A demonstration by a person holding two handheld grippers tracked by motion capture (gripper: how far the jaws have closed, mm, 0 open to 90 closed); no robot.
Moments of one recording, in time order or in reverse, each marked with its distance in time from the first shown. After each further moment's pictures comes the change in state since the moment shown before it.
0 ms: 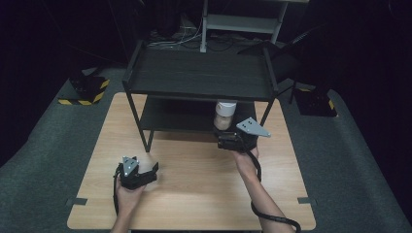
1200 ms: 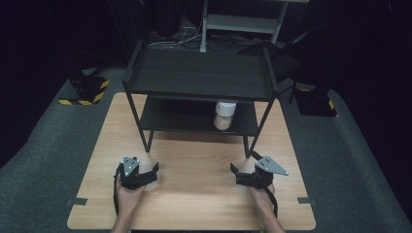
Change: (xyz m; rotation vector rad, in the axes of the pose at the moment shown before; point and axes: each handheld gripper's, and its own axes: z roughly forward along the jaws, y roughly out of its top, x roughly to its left) left arm -0.001 0.001 0.000 0.009 0.004 0.001; right arm -0.016 -0.096 -0.076 0.093 -0.002 0.073
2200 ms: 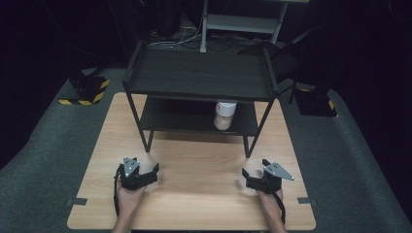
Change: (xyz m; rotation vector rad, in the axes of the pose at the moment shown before) left arm -0.002 -0.001 -0.002 0.004 0.002 0.000; right arm -0.017 -0.029 -0.004 0.094 -0.108 0.024
